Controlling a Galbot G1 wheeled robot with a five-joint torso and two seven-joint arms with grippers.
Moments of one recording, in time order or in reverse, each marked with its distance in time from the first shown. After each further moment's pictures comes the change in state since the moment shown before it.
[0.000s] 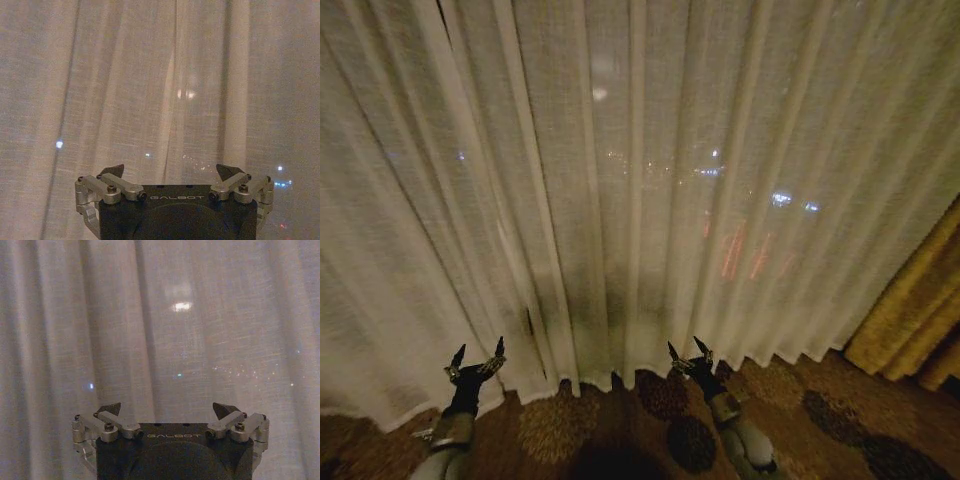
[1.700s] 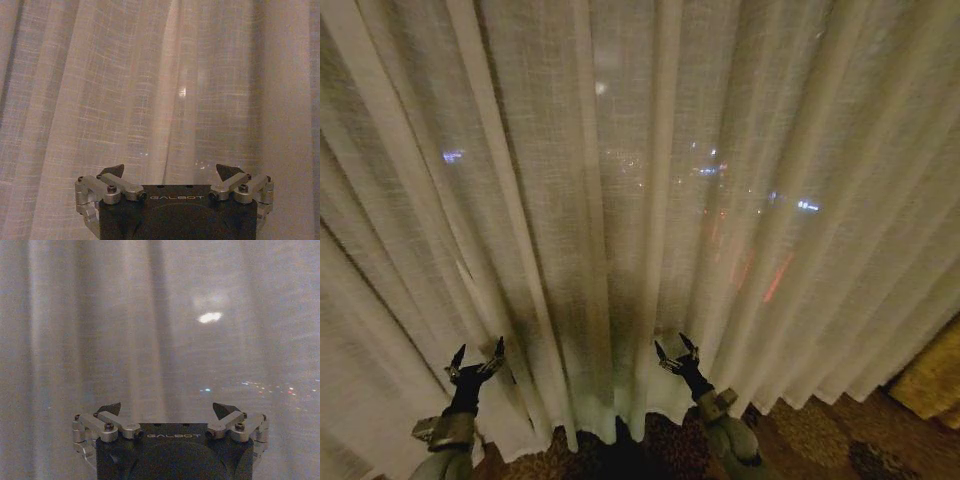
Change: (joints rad) left arm 0.000 0.000 0.000 0.000 0.000 0.000 0.000; right arm 0.036 0.004 -0.080 -0.013 0.001 0.071 -0.078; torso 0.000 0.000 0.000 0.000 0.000
